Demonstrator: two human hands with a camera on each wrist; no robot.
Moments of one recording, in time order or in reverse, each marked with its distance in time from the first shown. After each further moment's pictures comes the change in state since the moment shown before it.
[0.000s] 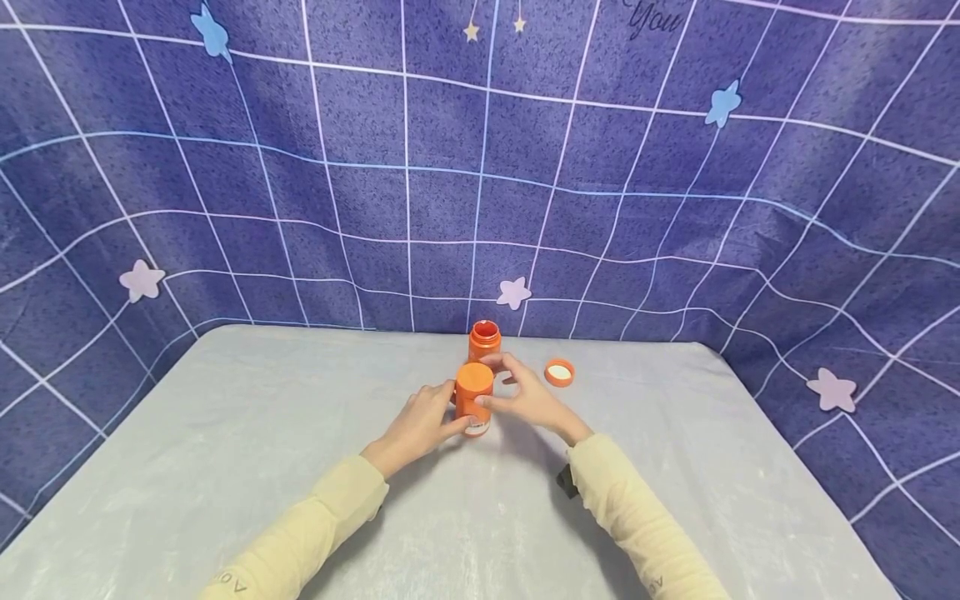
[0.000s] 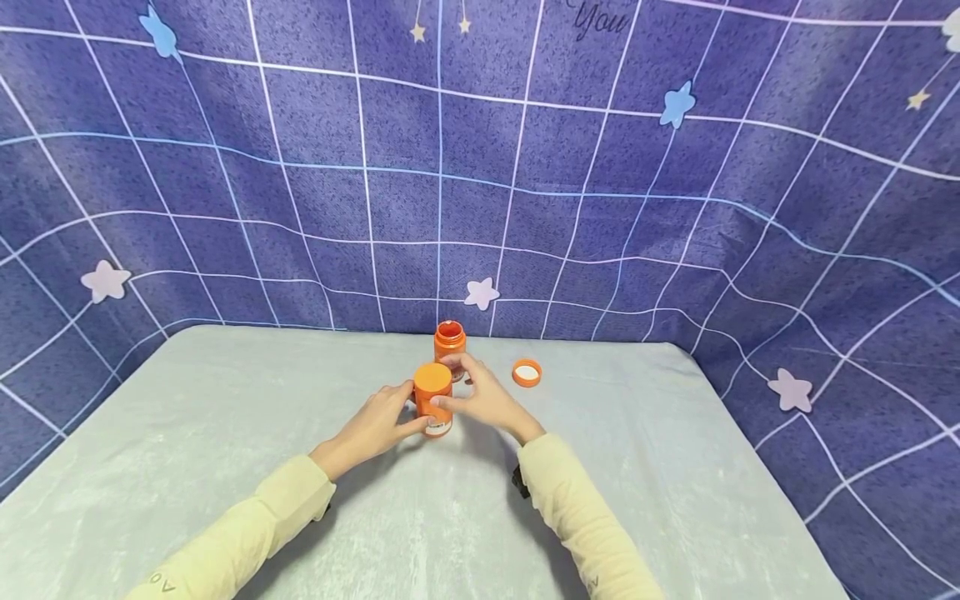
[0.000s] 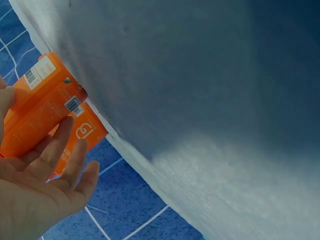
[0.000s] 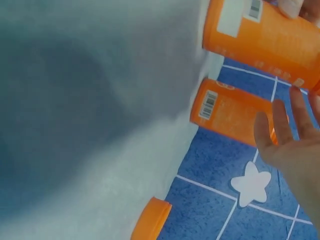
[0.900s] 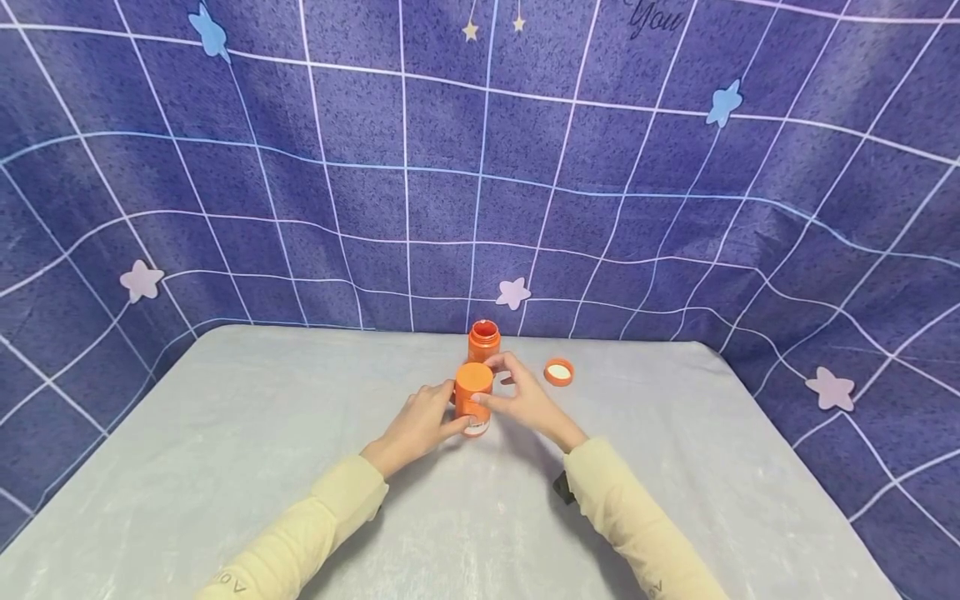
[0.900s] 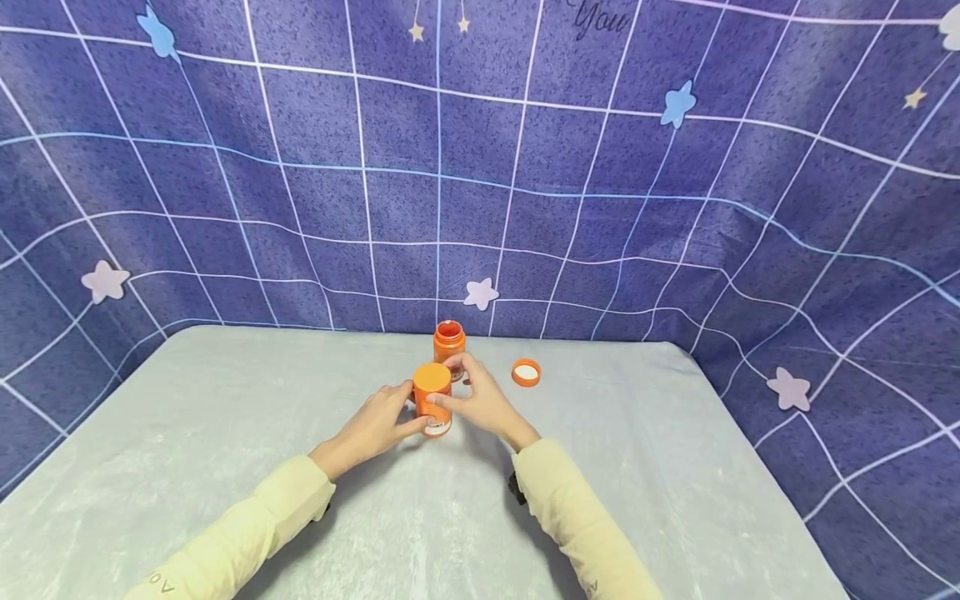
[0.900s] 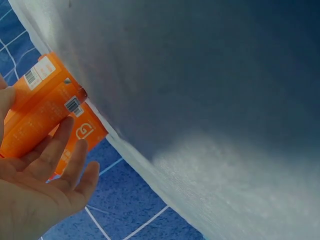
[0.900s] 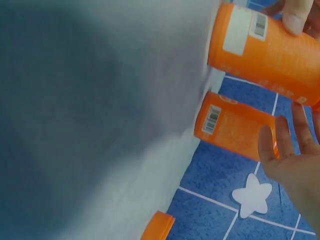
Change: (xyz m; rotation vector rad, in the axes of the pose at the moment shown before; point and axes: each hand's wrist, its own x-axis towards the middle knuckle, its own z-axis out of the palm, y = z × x) left_hand 0.002 0.000 -0.001 0.027 0.013 0.026; right_hand 0.002 0.000 0.008 0.046 0.102 -0.005
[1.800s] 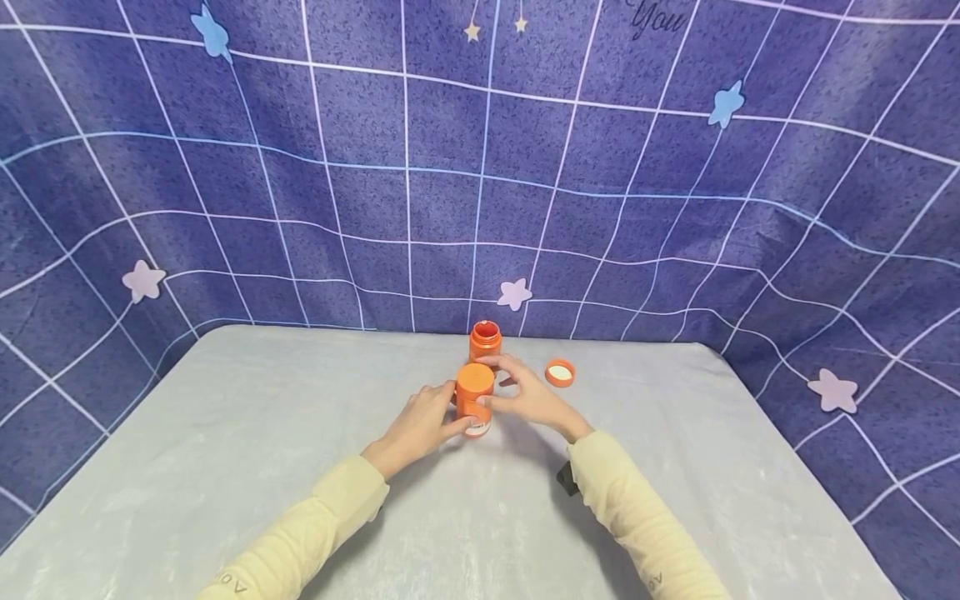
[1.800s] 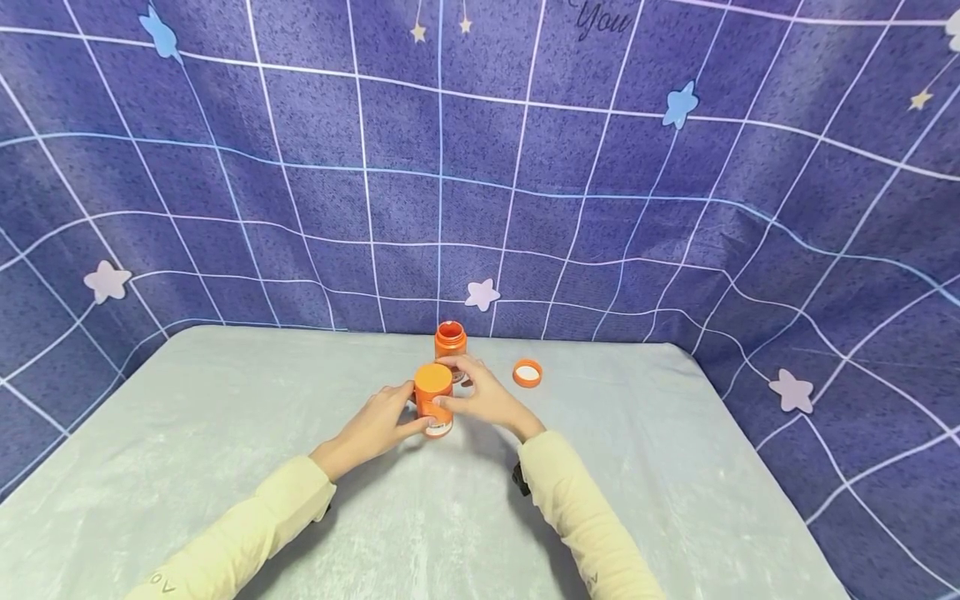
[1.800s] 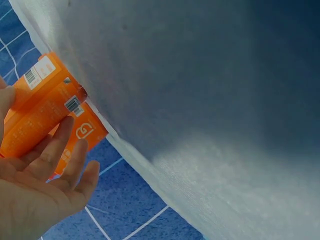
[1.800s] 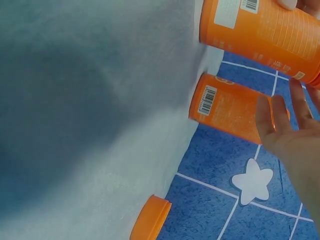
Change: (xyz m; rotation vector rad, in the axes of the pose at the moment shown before) left_hand 0.000 0.001 0.000 -0.008 0.002 0.011; right_hand 0.008 0.023 -0.009 -0.038 -0.166 -0.027
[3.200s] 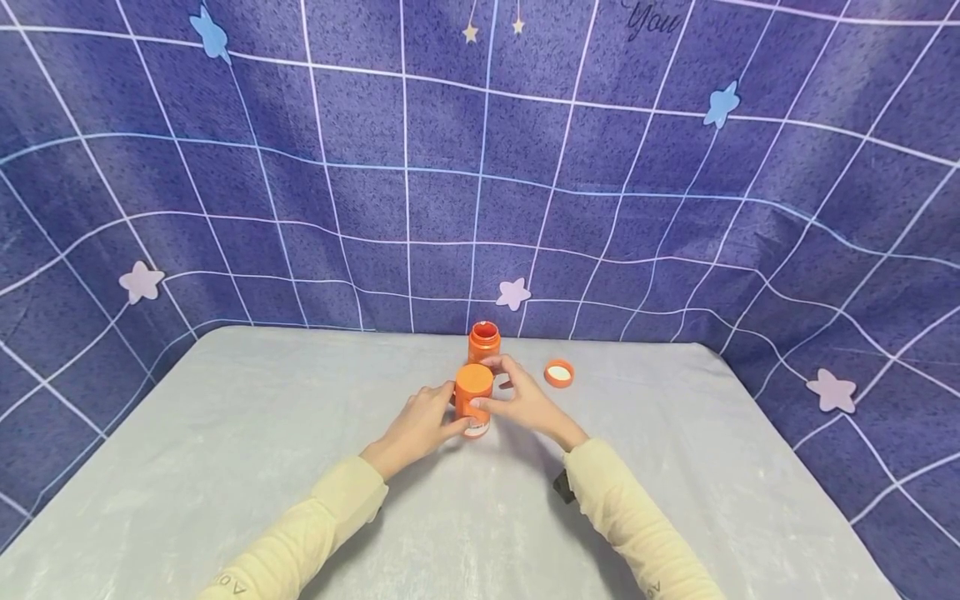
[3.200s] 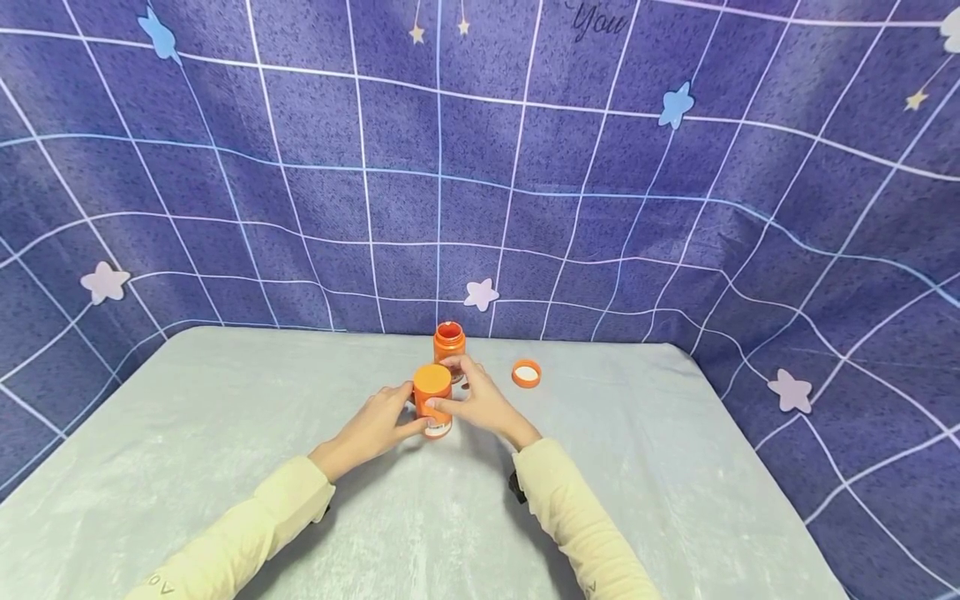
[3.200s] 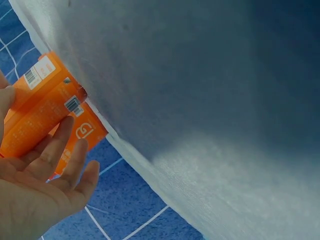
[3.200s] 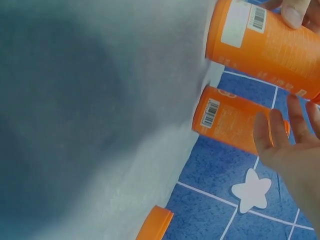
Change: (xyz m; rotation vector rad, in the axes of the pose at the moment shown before) left_hand -0.004 0.002 -0.001 0.007 0.006 0.008; right_hand -0.005 -0.002 0.013 0.010 0.103 0.034
